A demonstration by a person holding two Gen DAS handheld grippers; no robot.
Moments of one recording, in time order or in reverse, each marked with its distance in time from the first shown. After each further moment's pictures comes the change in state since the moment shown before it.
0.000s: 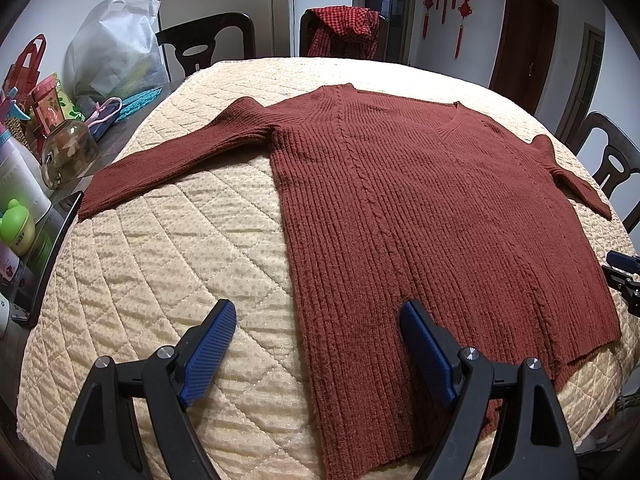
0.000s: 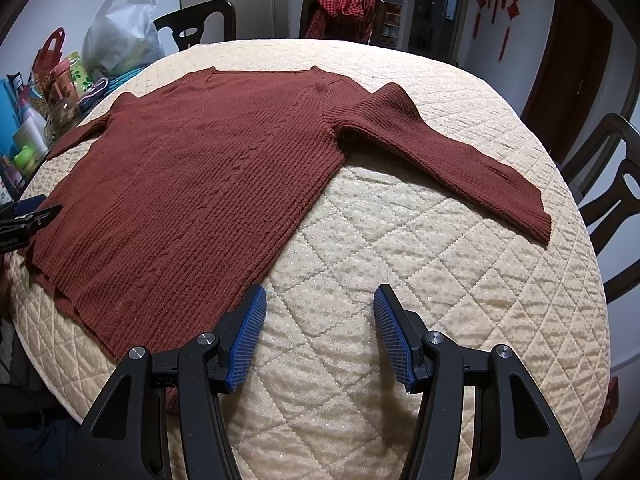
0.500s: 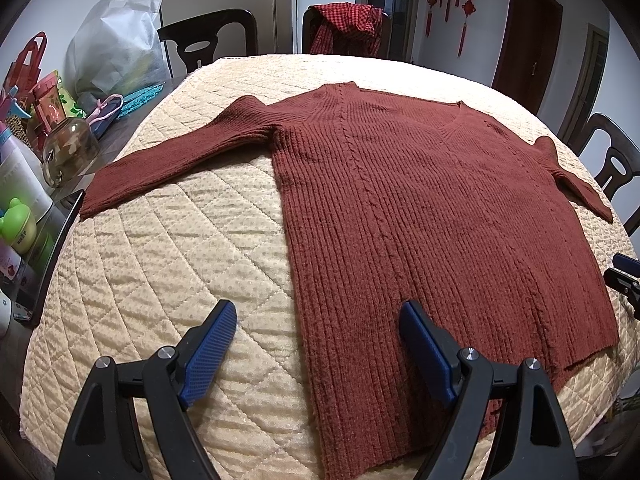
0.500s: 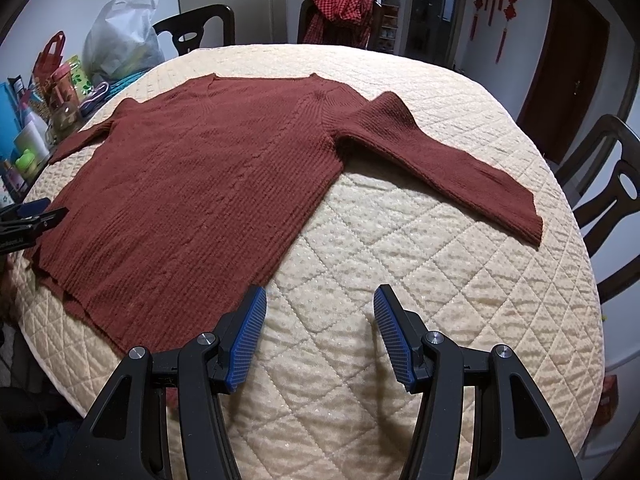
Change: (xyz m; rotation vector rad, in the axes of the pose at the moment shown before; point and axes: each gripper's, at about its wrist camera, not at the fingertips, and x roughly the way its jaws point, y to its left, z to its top) left arm 0.001 0.001 0.009 -0.009 0.018 0.004; right arm -0.012 0.001 0.001 0.006 -0.013 -0.002
